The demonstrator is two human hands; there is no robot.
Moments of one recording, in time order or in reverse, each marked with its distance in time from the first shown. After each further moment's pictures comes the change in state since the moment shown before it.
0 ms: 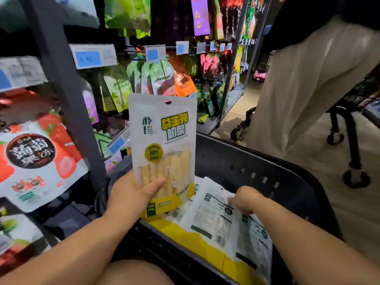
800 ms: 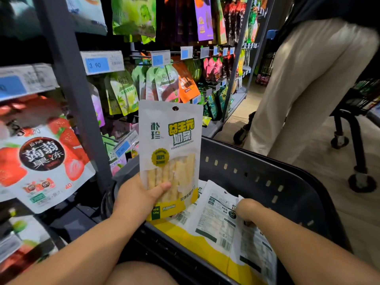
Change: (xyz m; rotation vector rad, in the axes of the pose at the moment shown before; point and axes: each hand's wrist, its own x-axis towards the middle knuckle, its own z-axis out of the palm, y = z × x) left_hand -0.001 -0.004 0.002 -0.085 -0.048 -0.021; right_hand -0.014 -0.012 0.020 -0.169 -0.103 0.124
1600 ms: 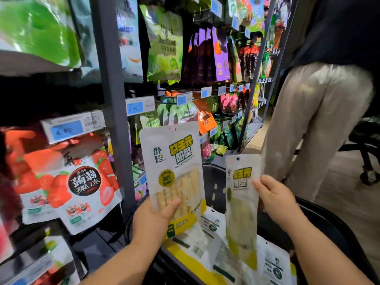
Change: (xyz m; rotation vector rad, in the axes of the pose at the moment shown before) left_hand 0.000 0.006 -0.007 -0.113 0.209 -0.025; right_hand -0.076 0.005 -0.083 0.848 0.658 -0.615
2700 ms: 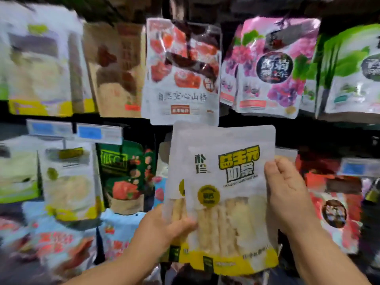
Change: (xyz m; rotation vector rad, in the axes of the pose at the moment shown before) left_hand -0.205 -0.030 -0.362 -0.022 0.606 -0.189; right_hand -0.180 -0.337 0.226 0.869 -0.671 -0.754
